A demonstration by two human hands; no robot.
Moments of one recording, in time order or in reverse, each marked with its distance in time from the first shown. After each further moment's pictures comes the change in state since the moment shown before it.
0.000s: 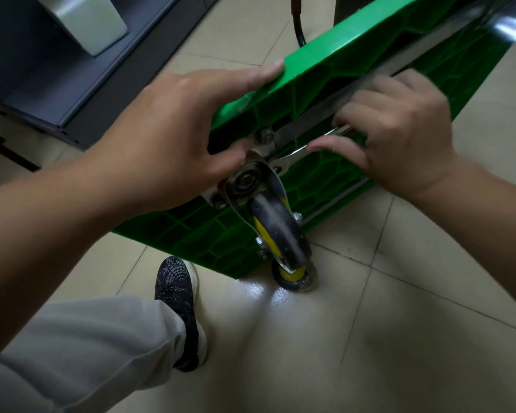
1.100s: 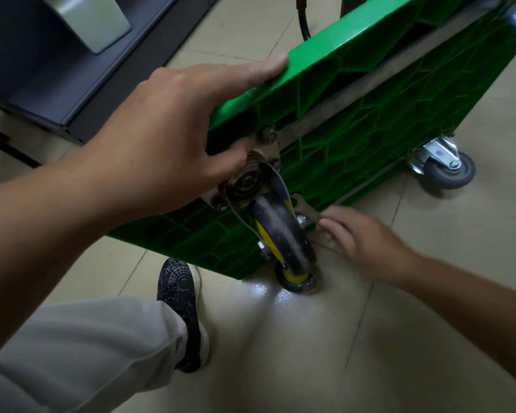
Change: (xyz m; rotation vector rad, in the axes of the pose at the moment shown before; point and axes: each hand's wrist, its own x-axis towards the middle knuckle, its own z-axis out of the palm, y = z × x) left_hand -0.002 0.001 -0.001 0.016 0.011 0.014; right_hand -0.105 -0.065 0.037 0.796 -0.591 0.447
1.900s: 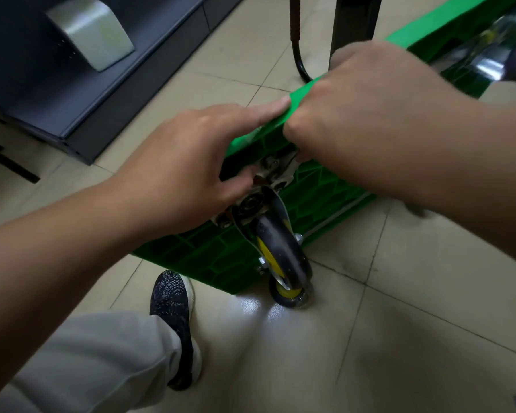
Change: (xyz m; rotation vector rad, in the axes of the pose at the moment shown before) left_hand 0.003 -0.001 0.003 -0.028 0.017 0.041; right_hand 0.072 -0.144 -0.149 -1.219 -0.100 -0.391
